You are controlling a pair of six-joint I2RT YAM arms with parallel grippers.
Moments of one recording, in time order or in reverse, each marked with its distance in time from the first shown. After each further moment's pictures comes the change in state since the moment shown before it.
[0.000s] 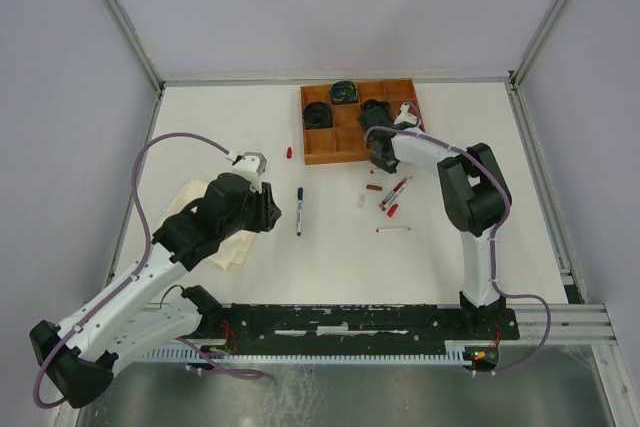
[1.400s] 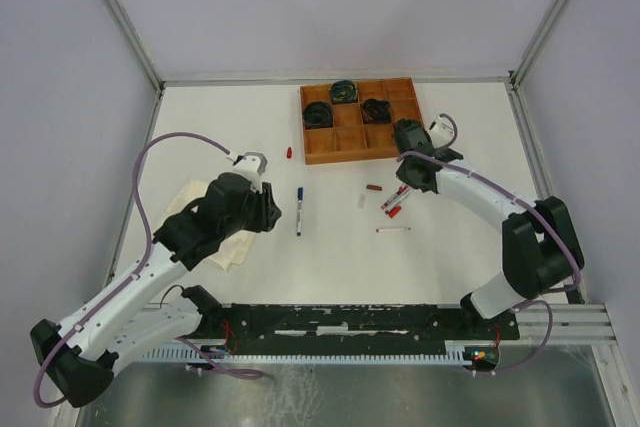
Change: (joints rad) left arm 0.000 0.010 0.000 0.000 0.004 0.000; right arm -0.013 -0.499 -0.407 0.047 0.008 -0.015
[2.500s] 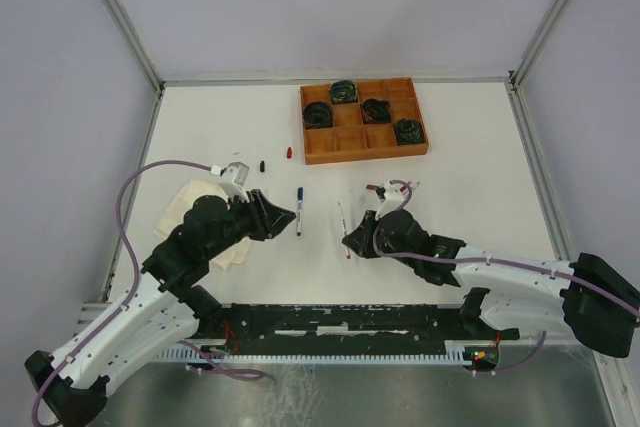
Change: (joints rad) left arm 0.000 -0.247 -0.197 0.277 0.188 -0.272; right arm 0.531 -0.486 -0.619 0.602 -0.326 -0.107
